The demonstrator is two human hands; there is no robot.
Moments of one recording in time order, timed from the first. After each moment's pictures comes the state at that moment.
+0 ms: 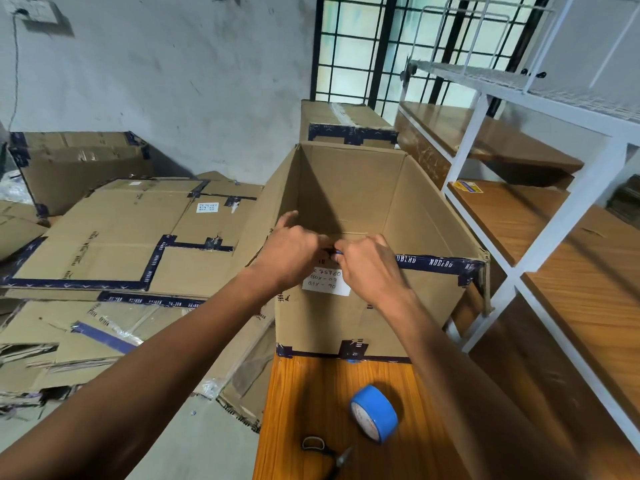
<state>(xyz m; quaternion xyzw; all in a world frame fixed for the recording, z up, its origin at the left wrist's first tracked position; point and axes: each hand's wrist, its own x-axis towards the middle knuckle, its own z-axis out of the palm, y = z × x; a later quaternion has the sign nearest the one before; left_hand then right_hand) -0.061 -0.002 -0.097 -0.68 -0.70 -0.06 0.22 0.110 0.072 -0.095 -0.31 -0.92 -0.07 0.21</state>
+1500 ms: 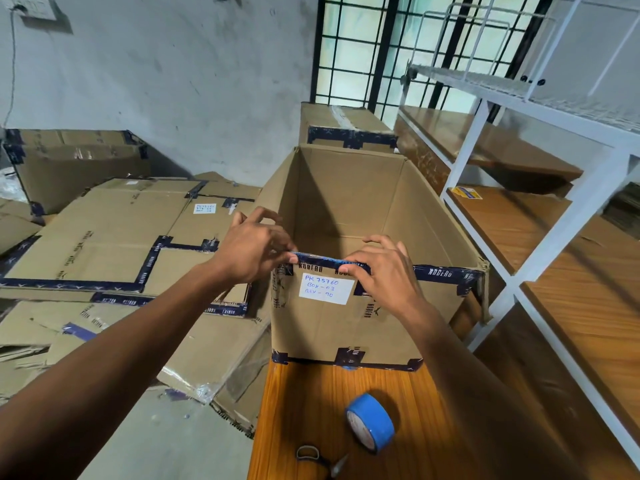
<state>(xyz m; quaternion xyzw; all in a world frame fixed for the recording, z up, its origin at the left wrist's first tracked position) -0.125 -0.032 -0.089 -0.67 -0.71 -0.20 0.08 0.141 0.109 -0.116 -0.26 -0.92 0.02 0.29</state>
